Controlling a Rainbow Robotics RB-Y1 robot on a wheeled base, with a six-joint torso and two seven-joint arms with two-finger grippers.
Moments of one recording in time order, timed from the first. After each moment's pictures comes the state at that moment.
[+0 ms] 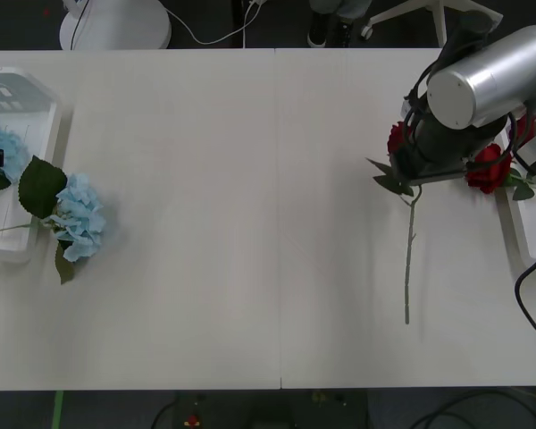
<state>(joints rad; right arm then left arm) -0.85 -0.66 0.46 -1.37 -0.73 1.60 1.23 -0.48 1.03 0.19 -1.09 1.84 1.56 -2.64</state>
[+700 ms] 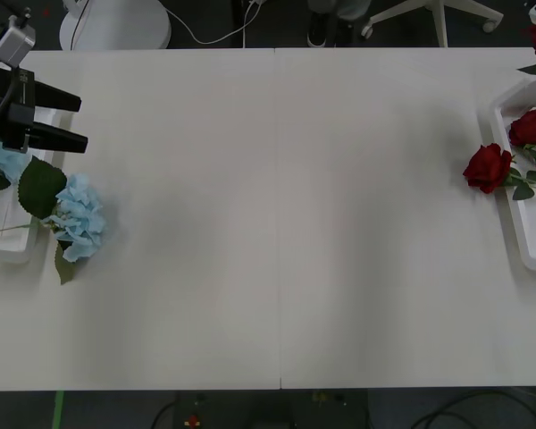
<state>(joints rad) -1.14 -0.78 0.40 -0.76 -0.22 1.20 2.01 -0.67 1.03 -0.16 -1.23 1.90 1.41 -2.64</state>
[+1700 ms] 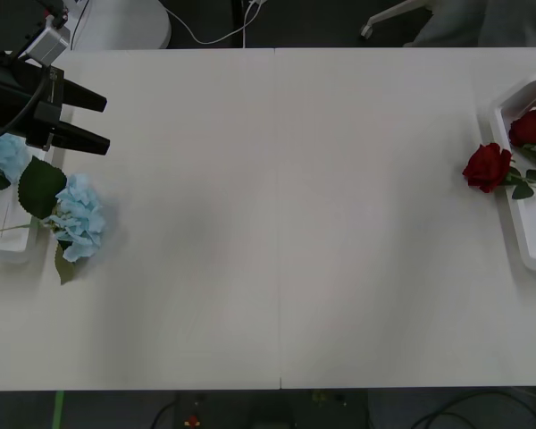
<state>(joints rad) -1.14 -0.78 0.46 -0.36 -0.12 0.80 1.99 -0.77 1.03 -0.29 -1.23 1.92 1.41 -2.64</state>
